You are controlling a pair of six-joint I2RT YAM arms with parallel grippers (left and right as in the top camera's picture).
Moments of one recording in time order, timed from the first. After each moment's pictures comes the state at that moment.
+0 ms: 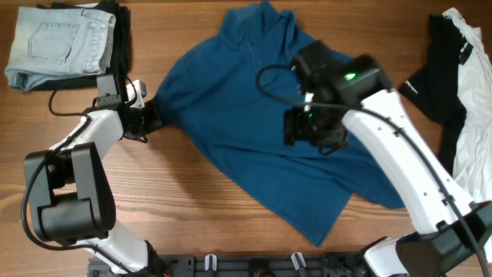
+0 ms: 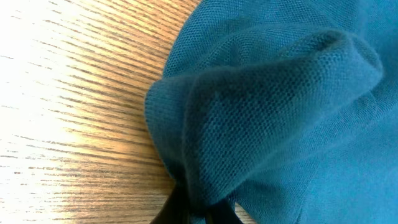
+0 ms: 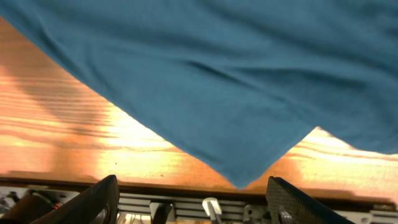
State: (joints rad) left arm 0.15 1.83 0.99 -0.36 0.33 -0.25; right arm 0.51 1.64 1.63 -1.52 -0.10 0.53
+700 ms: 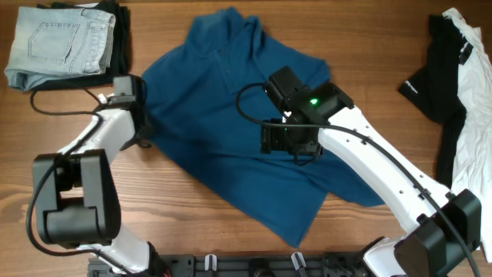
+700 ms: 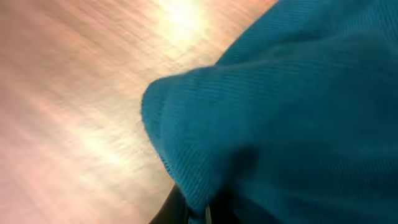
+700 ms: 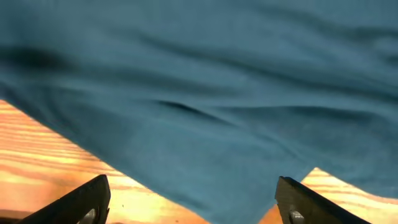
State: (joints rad) left arm 0.04 1.80 0.99 -0.54 -0.39 -0.50; right arm 0.61 1.64 1.41 -1.20 -0.06 0.64
